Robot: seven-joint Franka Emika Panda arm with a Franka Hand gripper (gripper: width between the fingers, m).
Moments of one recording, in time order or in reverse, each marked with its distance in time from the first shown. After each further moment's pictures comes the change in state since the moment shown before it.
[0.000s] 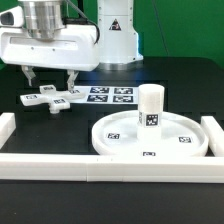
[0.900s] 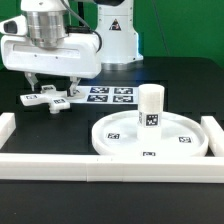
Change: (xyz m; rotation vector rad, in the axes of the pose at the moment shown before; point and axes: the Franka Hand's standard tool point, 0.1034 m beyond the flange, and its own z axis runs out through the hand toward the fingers) arm -0.009 0.002 0.015 -0.012 -0.029 -0.016
